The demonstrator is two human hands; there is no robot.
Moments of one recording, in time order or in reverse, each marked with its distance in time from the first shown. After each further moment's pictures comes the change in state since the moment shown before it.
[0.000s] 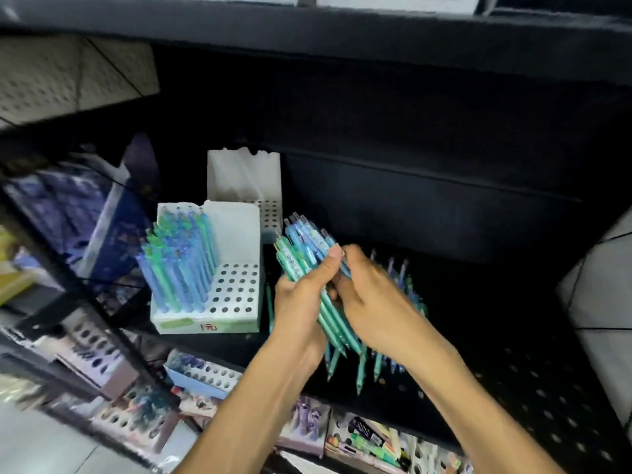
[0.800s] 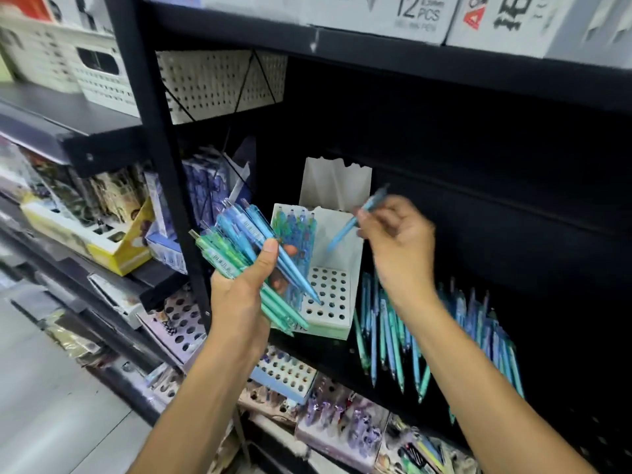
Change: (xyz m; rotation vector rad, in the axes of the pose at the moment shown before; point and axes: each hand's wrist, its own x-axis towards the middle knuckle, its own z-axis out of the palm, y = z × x) left_hand -0.008 0.124 -0.137 -0.004 0.169 0.379; right_hand 0.093 -0.086 0.075 0.642 0.368 -0.052
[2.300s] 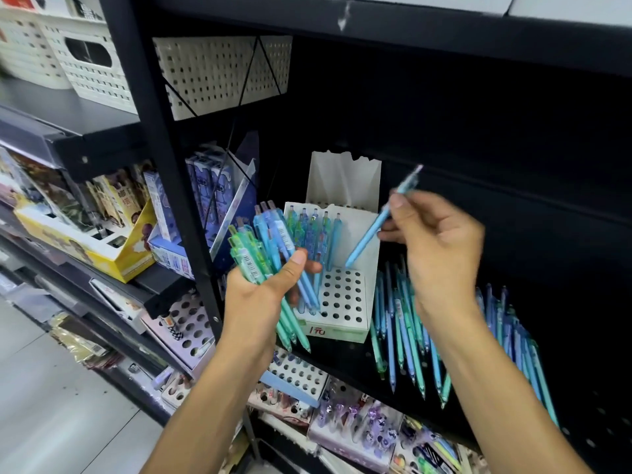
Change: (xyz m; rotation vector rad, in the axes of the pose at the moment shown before) left_hand 0.020 -0.011 -0.016 0.248 -0.107 -0.023; right_hand -0.011 -0.014 0.000 0.156 0.097 -0.021
